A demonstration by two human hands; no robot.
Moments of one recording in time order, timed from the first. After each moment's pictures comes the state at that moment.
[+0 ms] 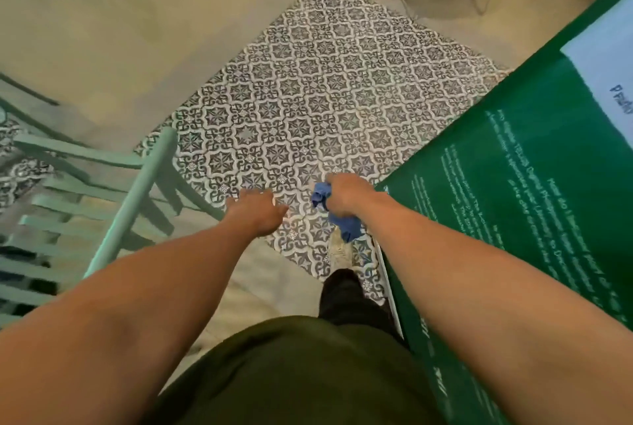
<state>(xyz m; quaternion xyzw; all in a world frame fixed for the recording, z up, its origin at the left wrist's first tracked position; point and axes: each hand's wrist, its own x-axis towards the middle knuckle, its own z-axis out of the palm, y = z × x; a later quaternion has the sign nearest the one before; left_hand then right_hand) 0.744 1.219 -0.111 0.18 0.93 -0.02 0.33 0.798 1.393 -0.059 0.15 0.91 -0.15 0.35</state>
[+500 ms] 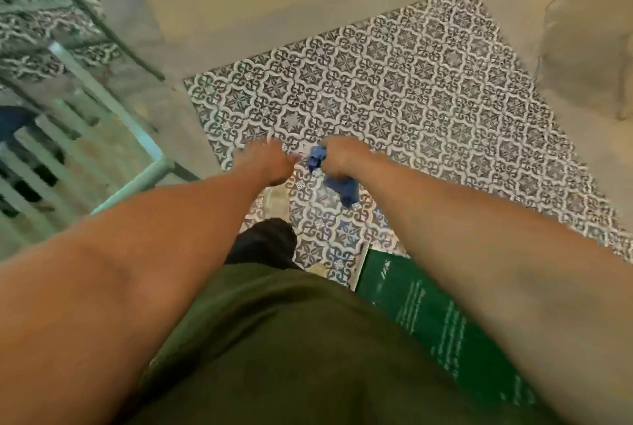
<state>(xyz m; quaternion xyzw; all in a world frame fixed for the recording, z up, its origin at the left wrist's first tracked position) 0.529 1.290 -0.111 -0.06 0.94 0.09 0.32 0.507 1.441 -0.050 -0.10 0.92 -0.04 0.38</state>
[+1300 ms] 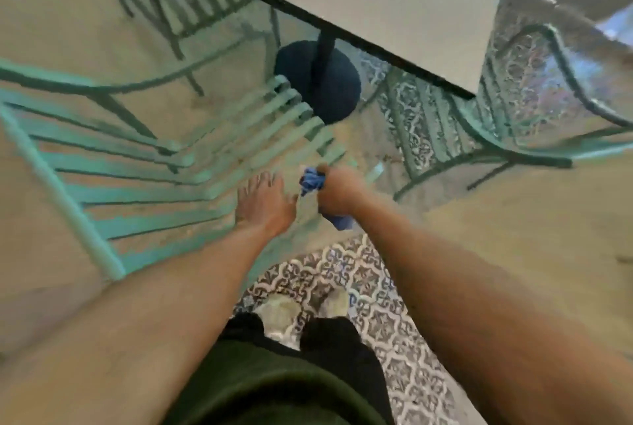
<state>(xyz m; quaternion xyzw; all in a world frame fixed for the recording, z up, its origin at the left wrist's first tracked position) 0.479 0.988 -0.137 -0.75 0.59 0.29 0.06 0.352 0.924 -0.067 -0.73 0.56 0.25 0.29</state>
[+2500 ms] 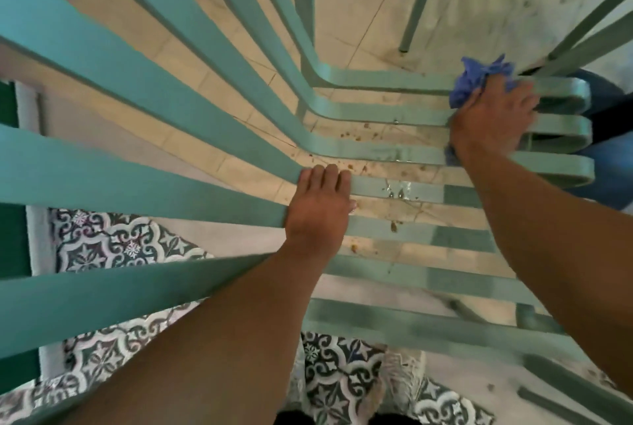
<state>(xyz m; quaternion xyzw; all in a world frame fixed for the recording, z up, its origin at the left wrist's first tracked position) 0.567 0.949 -0.472 -0.90 0.42 0.12 0.03 0.549 0.687 -0.472 -0.86 0.50 -0.07 0.01</state>
